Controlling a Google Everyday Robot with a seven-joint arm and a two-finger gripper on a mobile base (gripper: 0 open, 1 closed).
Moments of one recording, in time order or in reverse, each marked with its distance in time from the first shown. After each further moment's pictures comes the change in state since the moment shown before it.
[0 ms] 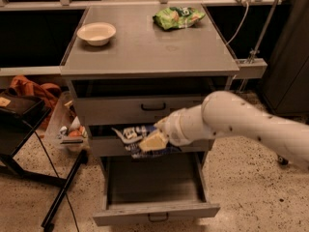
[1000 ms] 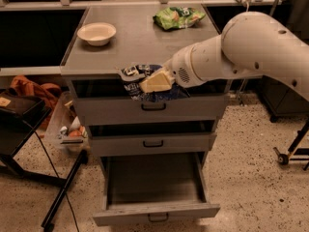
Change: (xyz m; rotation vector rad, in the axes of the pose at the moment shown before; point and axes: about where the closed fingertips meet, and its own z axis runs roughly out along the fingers) arm -0.144 -0.039 -0.113 0.169 -0.098 -0.018
